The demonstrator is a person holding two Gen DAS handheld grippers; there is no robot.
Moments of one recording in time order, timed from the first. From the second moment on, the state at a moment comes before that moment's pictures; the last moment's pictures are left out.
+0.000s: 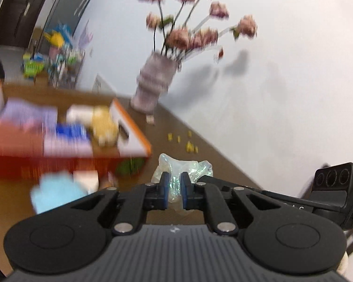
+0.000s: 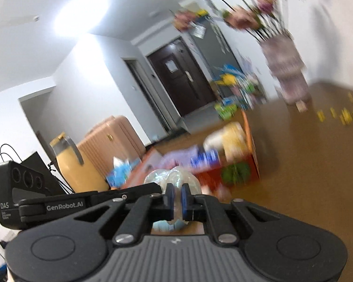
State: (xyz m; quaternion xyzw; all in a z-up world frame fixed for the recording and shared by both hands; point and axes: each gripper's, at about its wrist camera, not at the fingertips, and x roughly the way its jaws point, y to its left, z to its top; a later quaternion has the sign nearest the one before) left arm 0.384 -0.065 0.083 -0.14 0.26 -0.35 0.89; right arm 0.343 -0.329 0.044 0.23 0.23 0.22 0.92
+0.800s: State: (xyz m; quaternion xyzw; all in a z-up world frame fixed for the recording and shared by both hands) left arm 0.534 -0.090 0.038 -0.12 0.35 -0.26 0.89; right arm 0.543 -0.312 0.031 0.10 0.36 0.14 0.92
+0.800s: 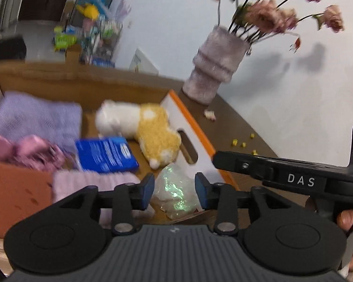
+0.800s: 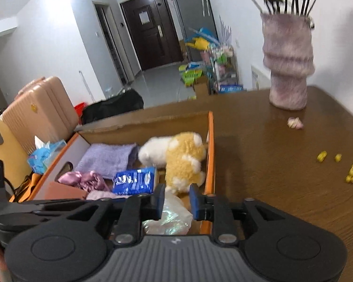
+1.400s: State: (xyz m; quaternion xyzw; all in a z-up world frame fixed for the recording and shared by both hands) left arm 0.370 -0.013 0.135 0.01 0.12 -0.02 0.99; right arm 0.398 -0.273 0.128 -0.02 0.11 0.13 0.99
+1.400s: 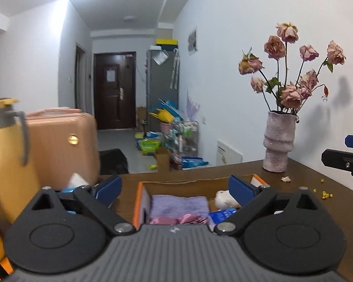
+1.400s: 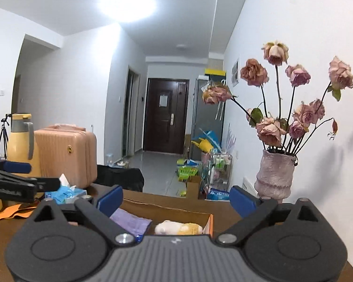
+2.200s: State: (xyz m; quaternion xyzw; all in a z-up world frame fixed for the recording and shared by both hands) left arm 0.118 0.021 0.039 -0.04 0.14 -0.04 0.99; right arm 0.138 -0.264 0.030 0.04 0.11 0.17 0.98
